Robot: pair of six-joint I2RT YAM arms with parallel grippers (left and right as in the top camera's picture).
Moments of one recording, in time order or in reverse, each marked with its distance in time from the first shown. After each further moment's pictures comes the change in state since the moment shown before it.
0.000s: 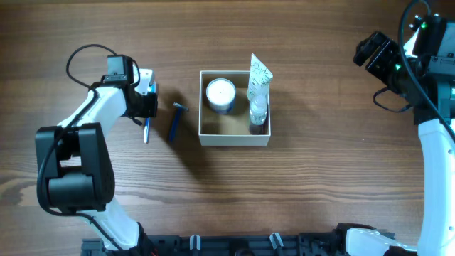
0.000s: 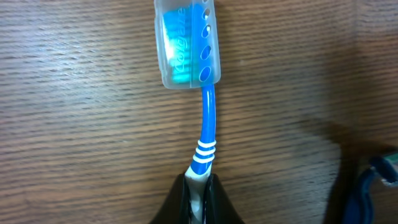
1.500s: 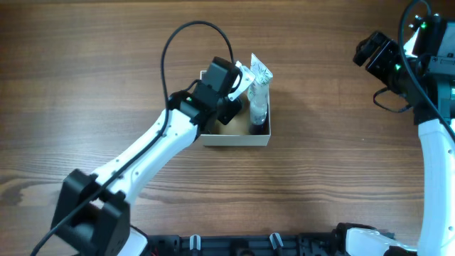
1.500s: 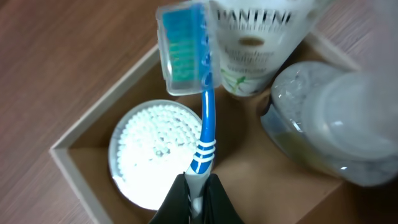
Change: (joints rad) left arm -0.638 -0.245 0.084 0.011 -0.189 0.089; right arm 0.000 0.000 0.000 0.000 0.000 0.000
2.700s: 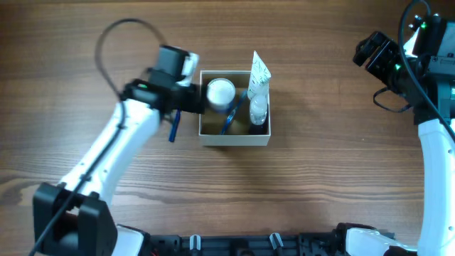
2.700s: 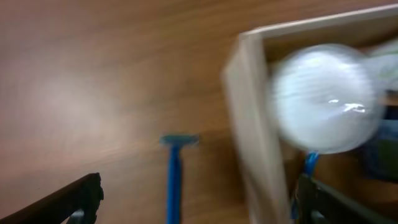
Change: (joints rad) left arm 0.309 -0.070 0.001 -0.204 0.059 -0.324; right arm 0.000 0.000 0.000 0.000 -0.003 0.000
